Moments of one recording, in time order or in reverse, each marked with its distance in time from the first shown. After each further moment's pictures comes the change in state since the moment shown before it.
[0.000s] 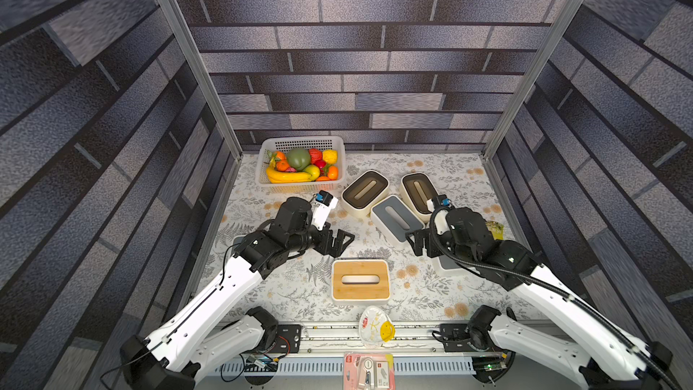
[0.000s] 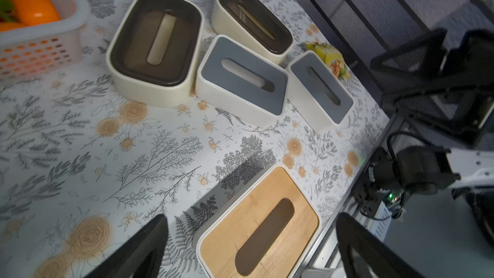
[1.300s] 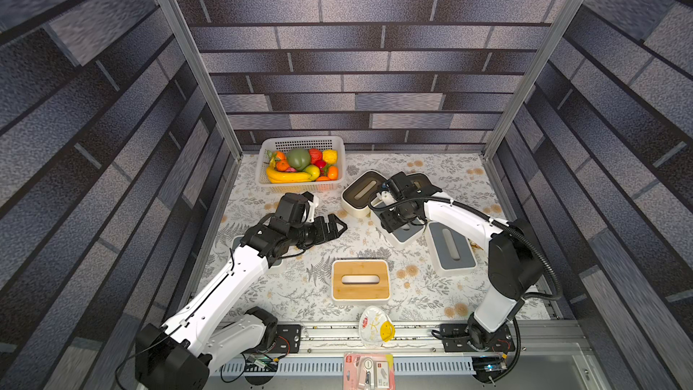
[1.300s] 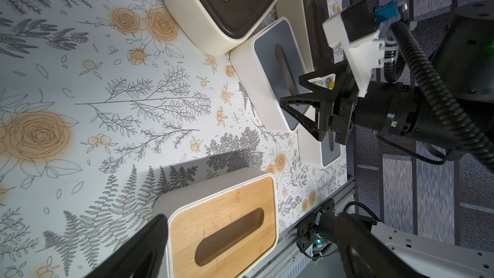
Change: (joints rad) left arm 0.091 0.095 -0.003 -0.039 0.075 -0.410; right arm -0.129 0.822 0.391 -0.021 -0.134 -0.372
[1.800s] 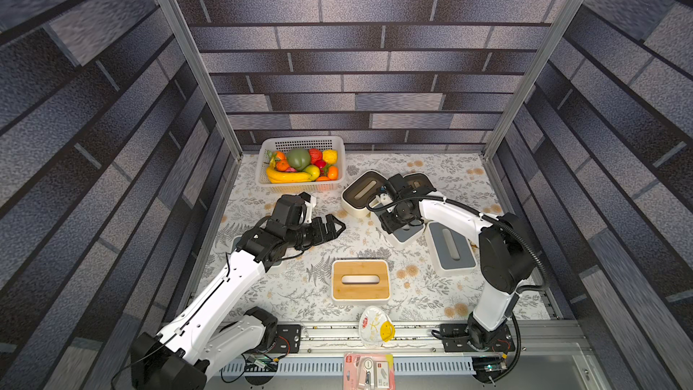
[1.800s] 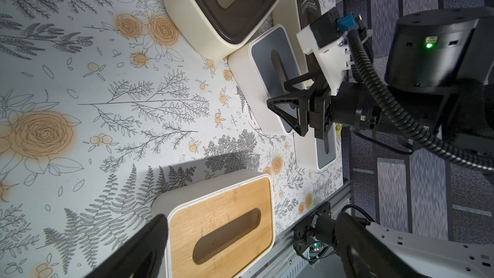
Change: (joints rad) left arm 0.000 -0.048 -0.014 0.002 -0.010 -0.019; right arm -0.014 0.057 0.002 0.013 0.001 0.000
